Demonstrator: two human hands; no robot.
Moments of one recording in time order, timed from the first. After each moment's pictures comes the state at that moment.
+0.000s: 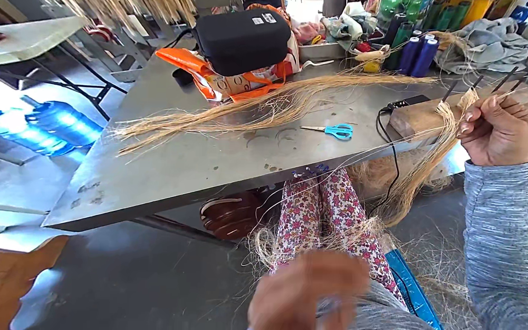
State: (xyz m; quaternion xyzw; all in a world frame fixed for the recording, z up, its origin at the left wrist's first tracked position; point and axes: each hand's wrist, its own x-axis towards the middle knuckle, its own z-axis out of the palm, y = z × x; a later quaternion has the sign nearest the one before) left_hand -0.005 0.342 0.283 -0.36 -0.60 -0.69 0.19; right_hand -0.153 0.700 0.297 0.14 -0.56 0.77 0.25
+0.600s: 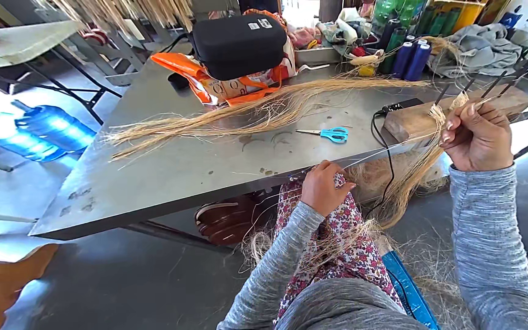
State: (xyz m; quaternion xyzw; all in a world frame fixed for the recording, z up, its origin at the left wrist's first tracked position) left_hand -0.170 0.403 0.216 -0.26 -0.87 -0.41 0.09; right_hand -0.150 0.682 0.298 0.17 -0.56 0.78 0.23
